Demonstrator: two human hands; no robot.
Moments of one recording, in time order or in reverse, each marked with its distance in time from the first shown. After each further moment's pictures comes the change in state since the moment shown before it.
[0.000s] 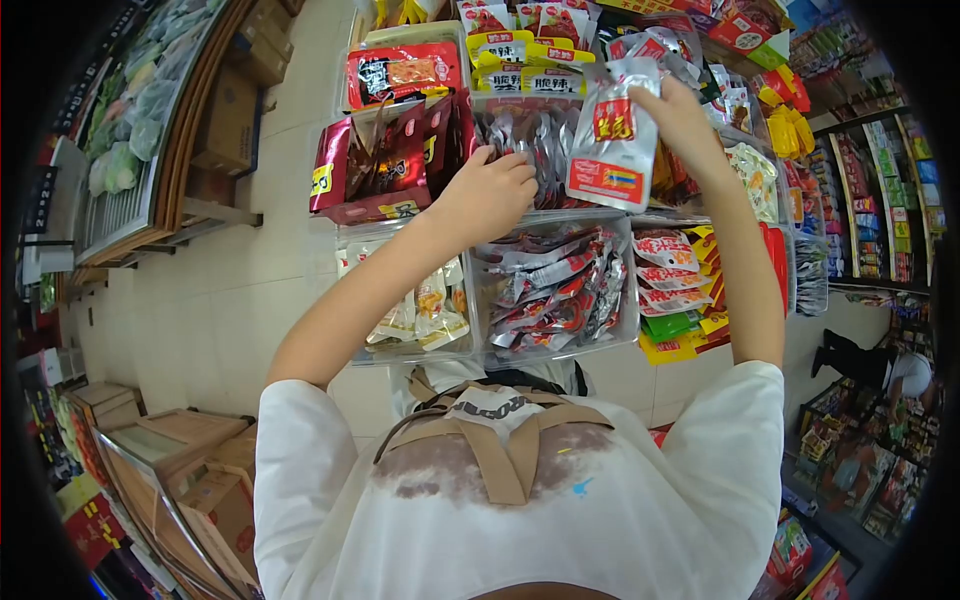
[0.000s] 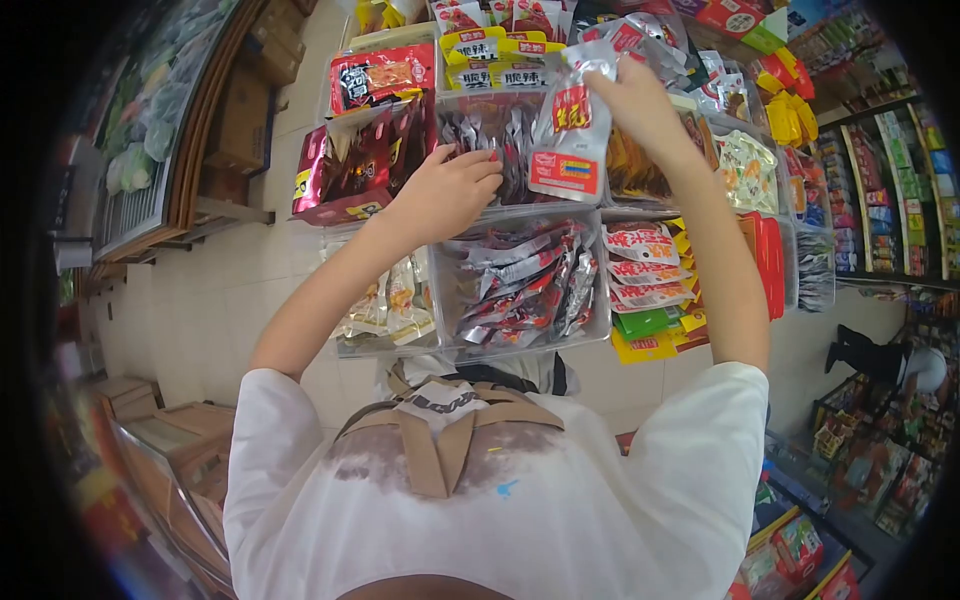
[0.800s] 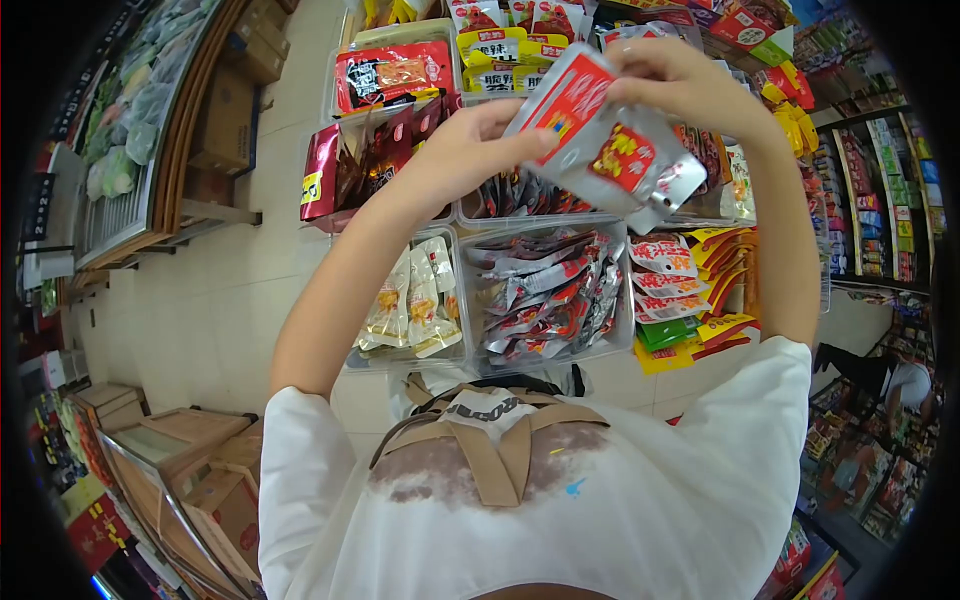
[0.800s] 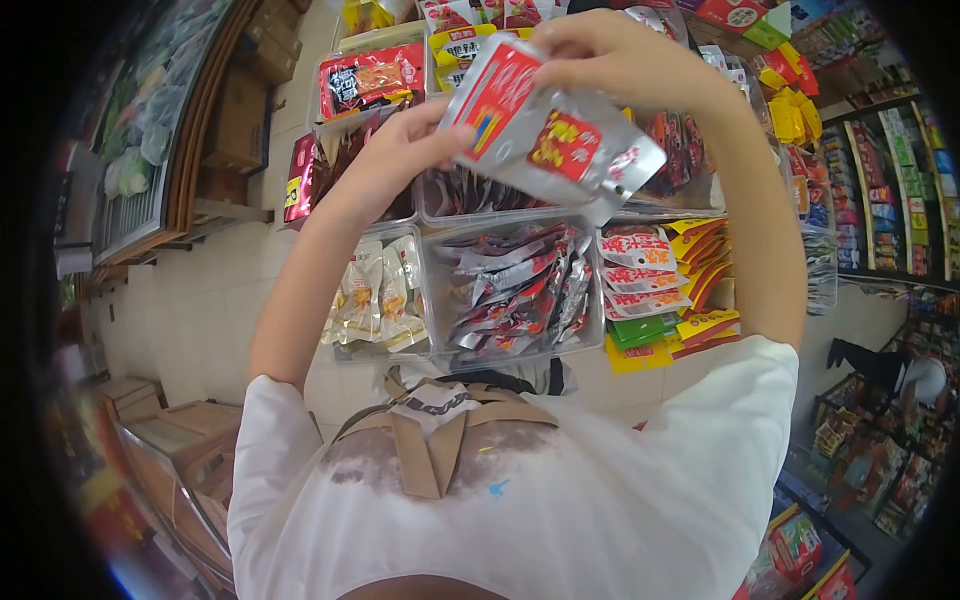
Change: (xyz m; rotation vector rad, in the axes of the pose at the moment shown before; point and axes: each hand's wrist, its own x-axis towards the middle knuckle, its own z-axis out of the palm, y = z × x) left_hand 0.018 -0.020 -0.073 -1.643 0.077 -0.480; right_hand 0.014 -0.075 -0.031 -0.303 -0.622 -0.336
